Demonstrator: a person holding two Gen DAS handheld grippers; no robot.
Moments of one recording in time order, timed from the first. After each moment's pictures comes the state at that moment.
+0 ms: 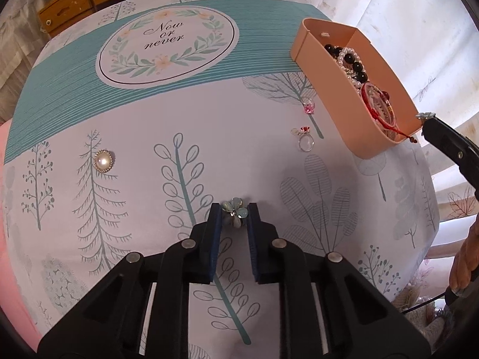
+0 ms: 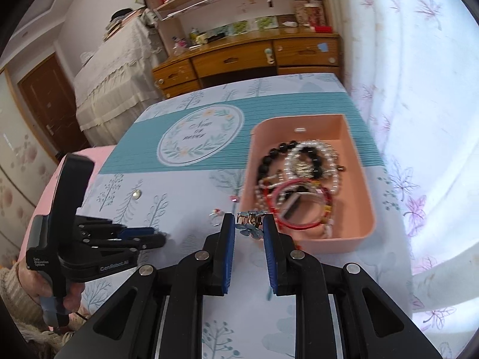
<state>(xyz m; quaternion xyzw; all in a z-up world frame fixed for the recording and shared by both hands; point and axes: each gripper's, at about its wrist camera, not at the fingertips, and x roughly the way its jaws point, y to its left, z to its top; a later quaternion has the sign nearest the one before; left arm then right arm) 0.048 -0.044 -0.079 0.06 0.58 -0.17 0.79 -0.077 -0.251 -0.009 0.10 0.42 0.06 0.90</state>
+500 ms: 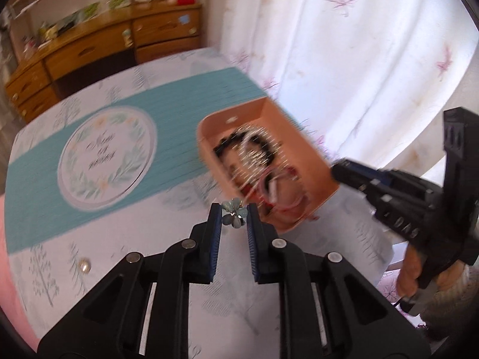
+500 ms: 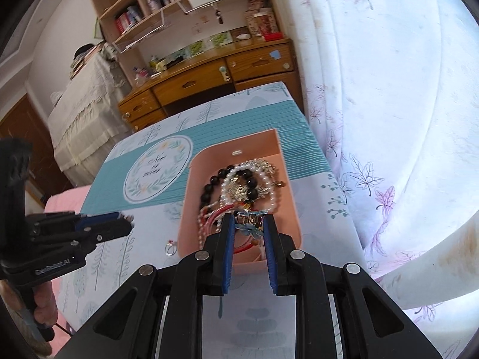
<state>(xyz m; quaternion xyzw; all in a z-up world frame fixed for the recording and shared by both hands) 0.063 -0.142 0.010 0.09 0.47 -0.29 0.83 -0.077 -0.323 -0.005 0.16 0.40 -0.02 0.90</state>
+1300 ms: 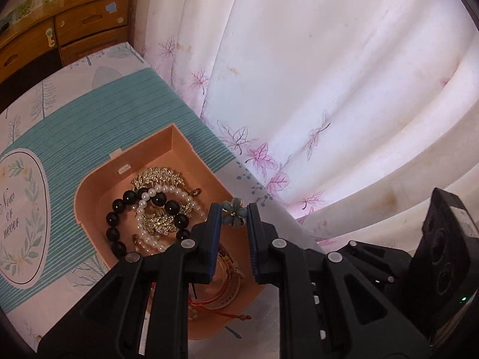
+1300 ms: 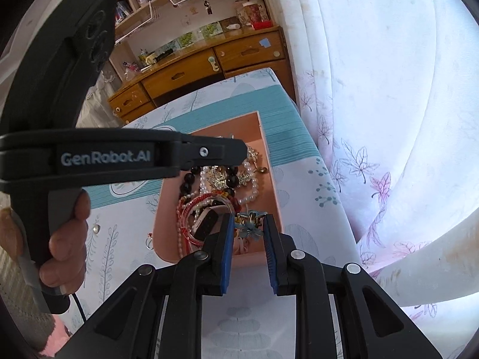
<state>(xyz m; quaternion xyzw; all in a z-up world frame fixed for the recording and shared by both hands) 0.132 -0.260 -0.026 0.07 0.52 -0.40 0.75 -0.069 -0.329 -0.033 0.17 0.42 -0.04 0.89</state>
